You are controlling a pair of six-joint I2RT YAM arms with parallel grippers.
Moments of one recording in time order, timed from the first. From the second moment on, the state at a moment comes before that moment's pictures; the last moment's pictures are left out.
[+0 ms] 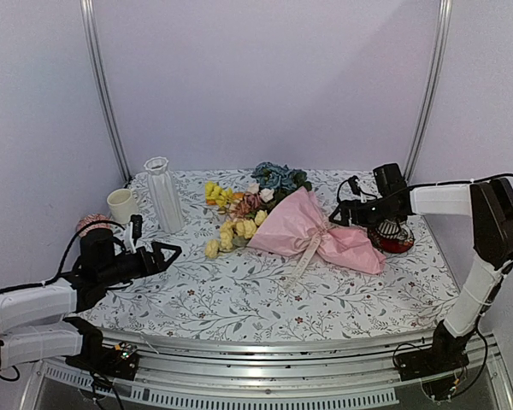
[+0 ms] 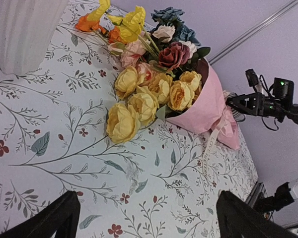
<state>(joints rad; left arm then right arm) -0.36 0.92 0.21 0.33 0.34 -0.64 0.27 1.75 1.09 -0.19 -0.41 0.19</state>
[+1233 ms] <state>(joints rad) -0.55 1.04 0.28 0.35 0.31 -0.56 0.53 1.68 0.88 -0.07 -0.79 0.27</state>
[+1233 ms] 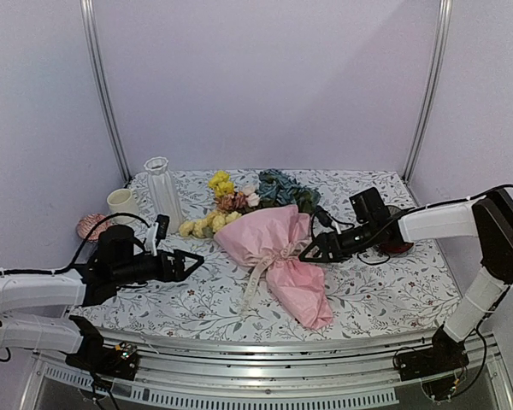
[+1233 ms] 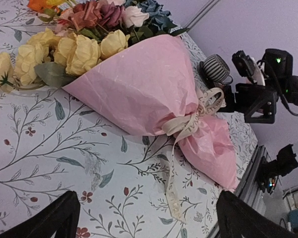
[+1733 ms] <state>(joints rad) -0.91 1.44 0.57 0.28 0.09 -0.43 0.42 1.51 0.81 -0.06 -0.50 0.28</state>
